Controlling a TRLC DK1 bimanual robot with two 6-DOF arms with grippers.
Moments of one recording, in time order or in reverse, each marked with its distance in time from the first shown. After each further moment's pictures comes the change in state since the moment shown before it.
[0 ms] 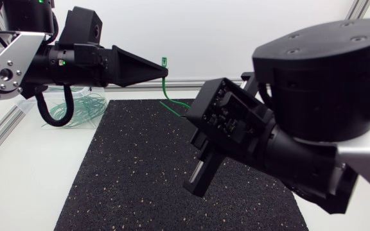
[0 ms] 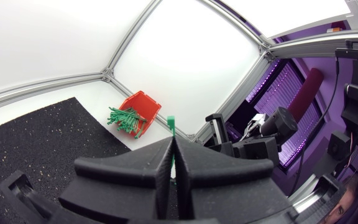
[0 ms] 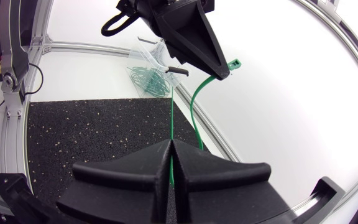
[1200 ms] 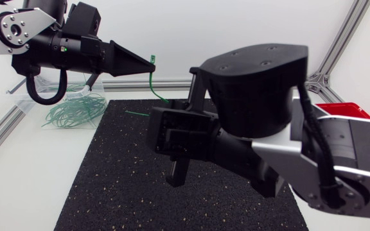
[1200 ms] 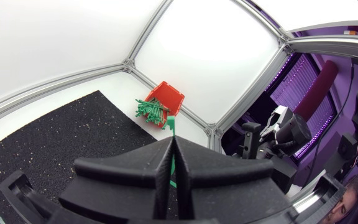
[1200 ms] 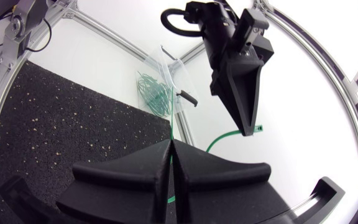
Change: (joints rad) left arm 0.108 0.187 0.283 -0.501 0.003 0.417; right arm -0.030 0.187 -0.019 0.314 -0.100 -0.437
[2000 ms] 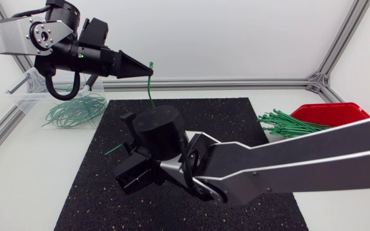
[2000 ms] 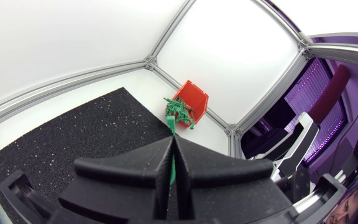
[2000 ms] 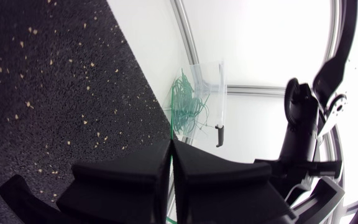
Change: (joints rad) left arm 0.059 0.188 0.105 0.000 -0.045 0.076; right arm 0.006 0.464 0.088 0.299 -0.084 -0.603
